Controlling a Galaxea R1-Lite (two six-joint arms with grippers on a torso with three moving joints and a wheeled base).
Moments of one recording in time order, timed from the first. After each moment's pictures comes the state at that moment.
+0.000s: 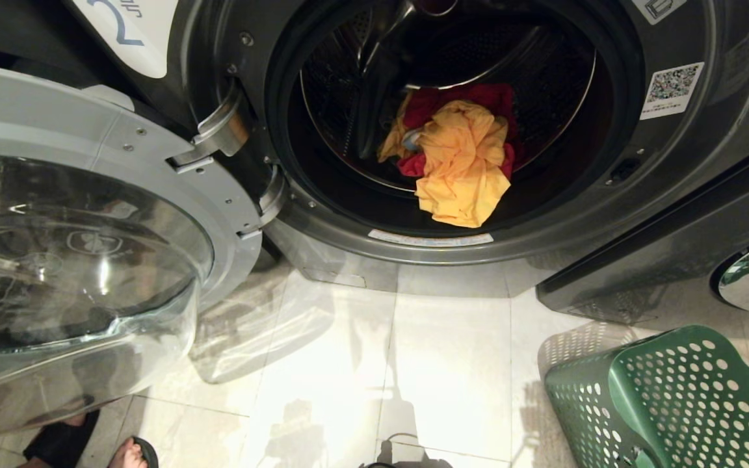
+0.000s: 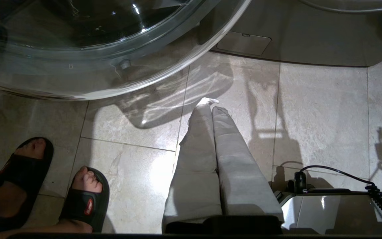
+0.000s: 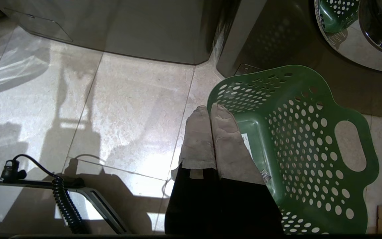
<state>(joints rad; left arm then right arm) 0.00 0.00 0.00 0.00 0.00 0.00 0.00 0.00 0.00 0.00 0.03 -0.08</state>
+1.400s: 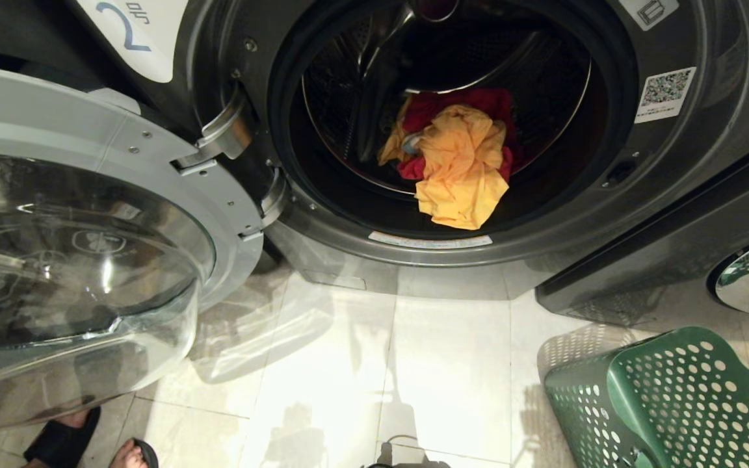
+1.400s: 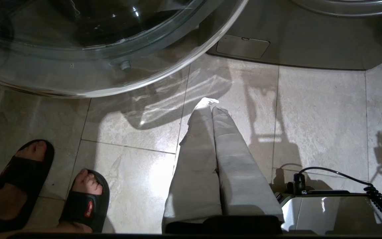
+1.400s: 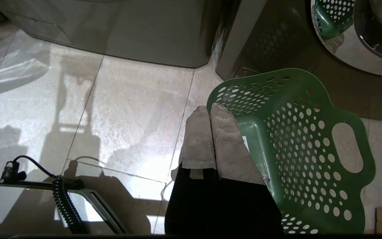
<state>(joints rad) 0.00 0.00 0.00 0.00 0.00 0.00 0.00 0.00 0.00 0.00 0.03 -0.09</state>
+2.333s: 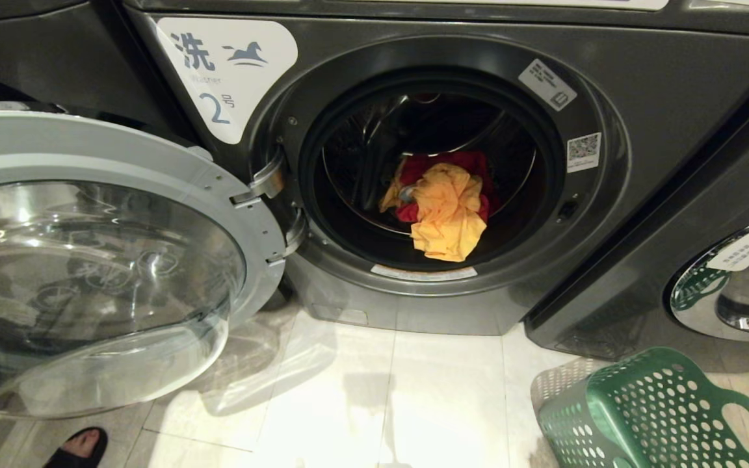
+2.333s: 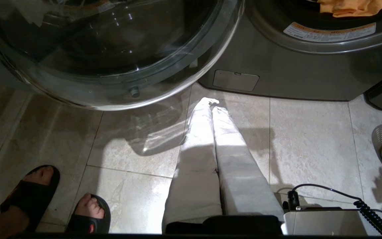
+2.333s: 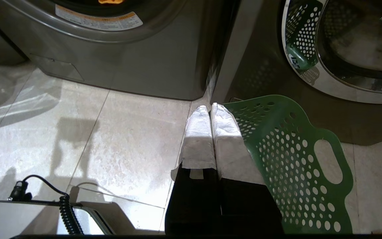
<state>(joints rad) 0.00 0.00 0.00 0.00 0.00 0.00 0.00 0.00 0.00 0.00 0.03 -0.08</state>
